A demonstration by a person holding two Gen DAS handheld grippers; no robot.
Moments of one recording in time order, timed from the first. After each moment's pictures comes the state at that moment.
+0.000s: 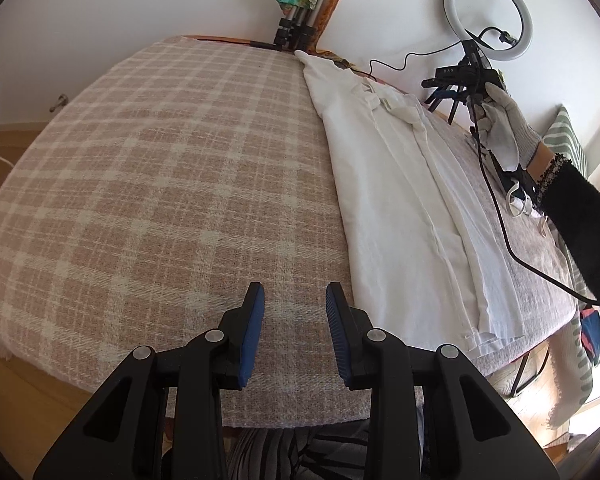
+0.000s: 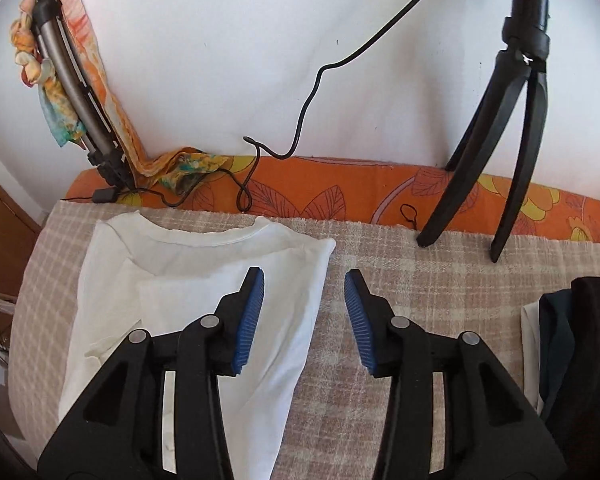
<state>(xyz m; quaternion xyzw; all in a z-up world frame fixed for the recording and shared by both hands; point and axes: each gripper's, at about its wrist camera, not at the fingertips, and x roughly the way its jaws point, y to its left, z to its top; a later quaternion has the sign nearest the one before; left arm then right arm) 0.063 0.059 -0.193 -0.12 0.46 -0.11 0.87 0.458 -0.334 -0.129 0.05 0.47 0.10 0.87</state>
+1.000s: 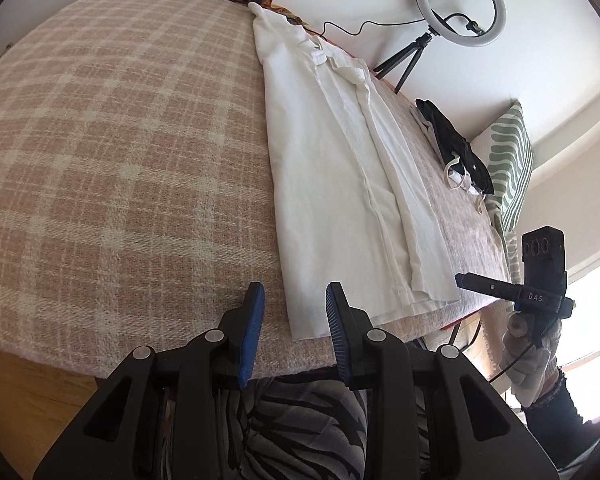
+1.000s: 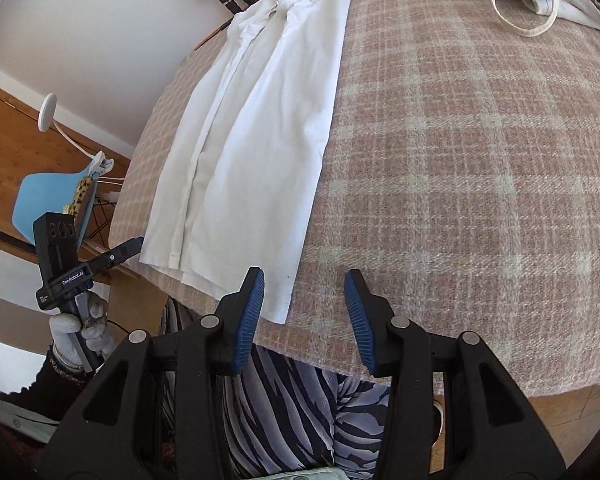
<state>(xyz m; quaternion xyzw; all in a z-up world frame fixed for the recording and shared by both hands) 0.050 0.052 -0.205 -0.20 0.51 -0.23 0.80 0.056 -0.360 -0.185 0.18 0.56 0.22 0.78</state>
